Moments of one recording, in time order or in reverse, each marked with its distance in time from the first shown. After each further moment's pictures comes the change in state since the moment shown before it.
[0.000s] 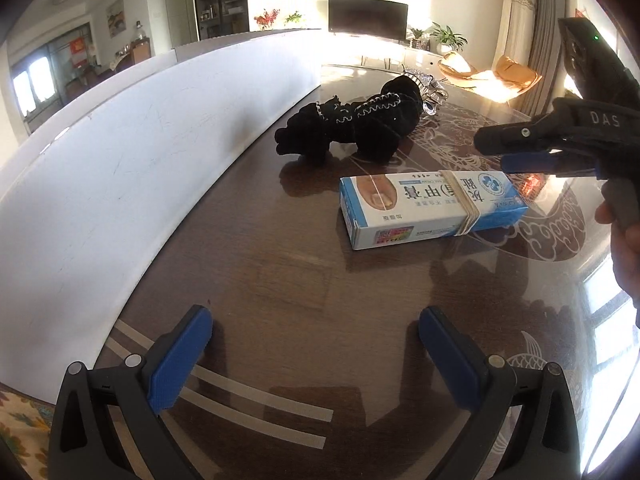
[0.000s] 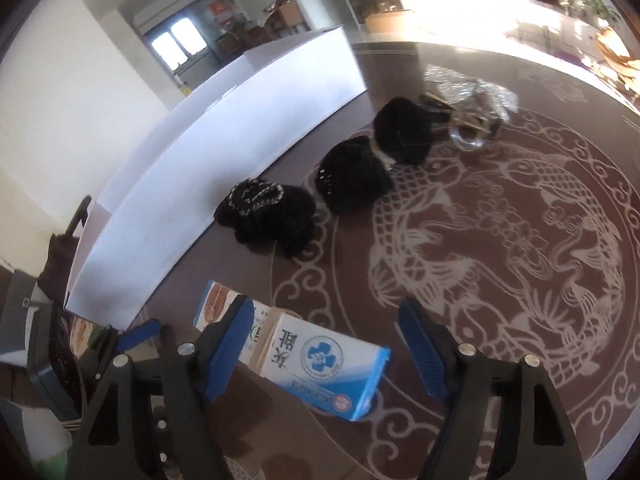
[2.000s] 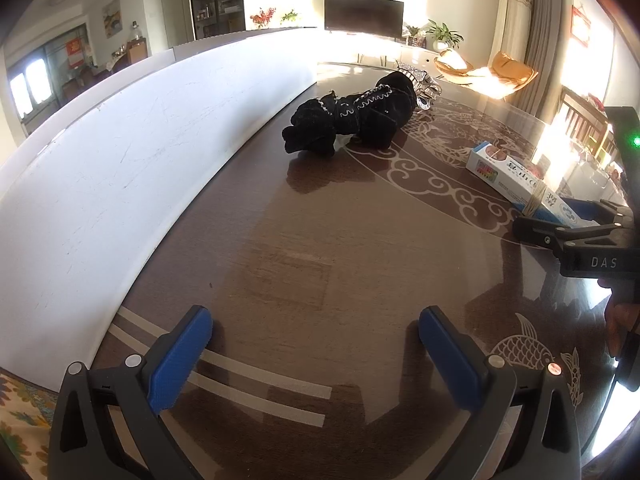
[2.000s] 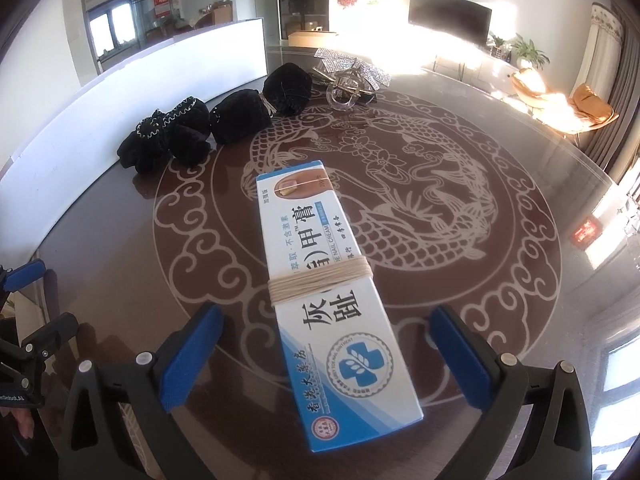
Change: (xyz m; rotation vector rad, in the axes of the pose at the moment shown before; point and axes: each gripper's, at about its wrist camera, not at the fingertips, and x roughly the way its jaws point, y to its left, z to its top) left arm -0.010 0.004 -0.012 0.014 0.004 -0.011; right arm -0.017 -0.014 -0.071 -0.075 -0.062 -0.433
